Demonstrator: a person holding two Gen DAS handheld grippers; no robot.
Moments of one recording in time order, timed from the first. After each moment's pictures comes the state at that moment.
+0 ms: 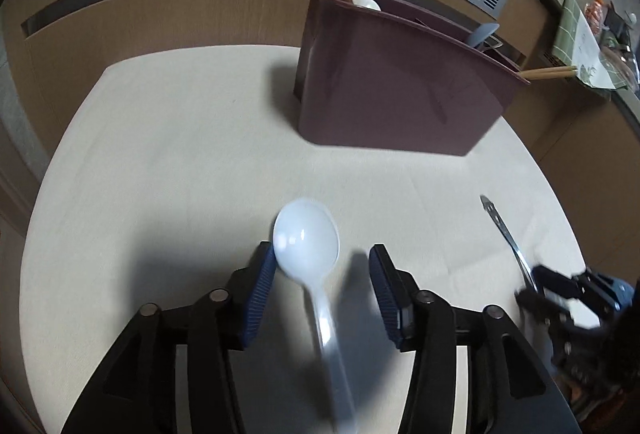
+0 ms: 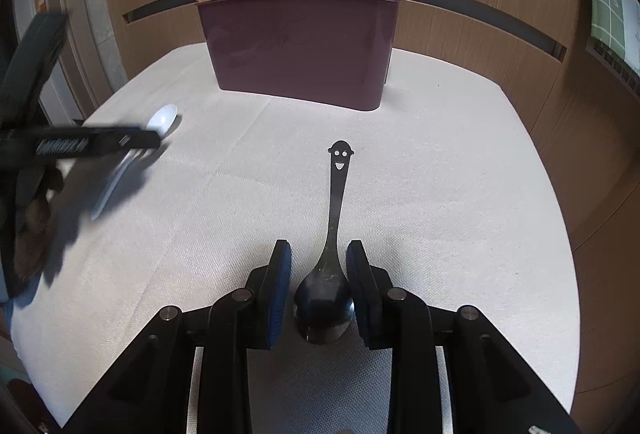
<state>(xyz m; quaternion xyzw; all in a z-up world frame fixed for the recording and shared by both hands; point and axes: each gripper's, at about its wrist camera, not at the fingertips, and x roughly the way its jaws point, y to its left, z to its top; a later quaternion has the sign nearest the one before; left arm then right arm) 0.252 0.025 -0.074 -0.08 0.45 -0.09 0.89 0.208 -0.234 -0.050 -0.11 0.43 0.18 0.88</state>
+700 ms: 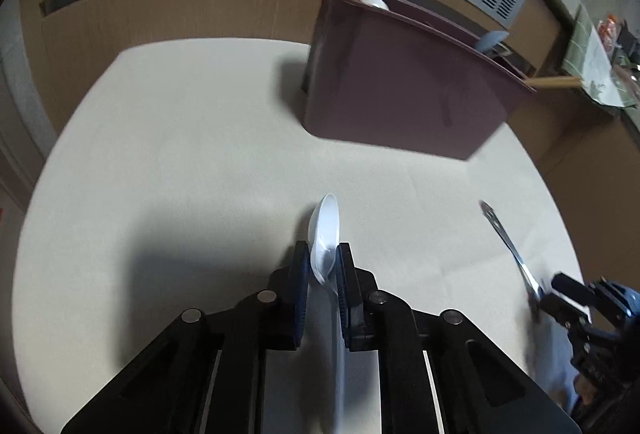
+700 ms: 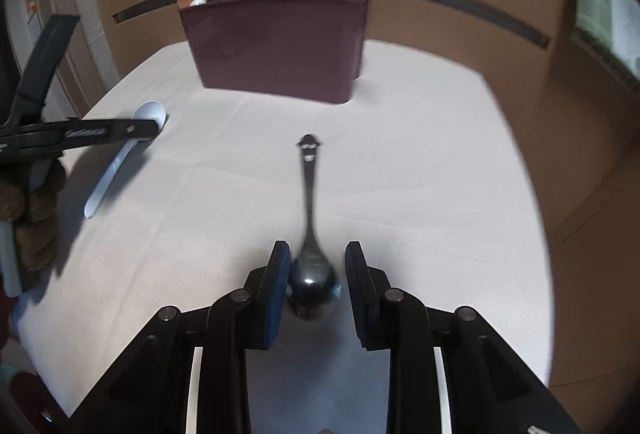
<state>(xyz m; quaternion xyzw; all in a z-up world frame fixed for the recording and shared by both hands) 0.234 0.020 -0.076 -0.11 0.45 -0.07 0.88 0.206 -0.262 -0.039 -0.11 0.44 0.16 0.88</state>
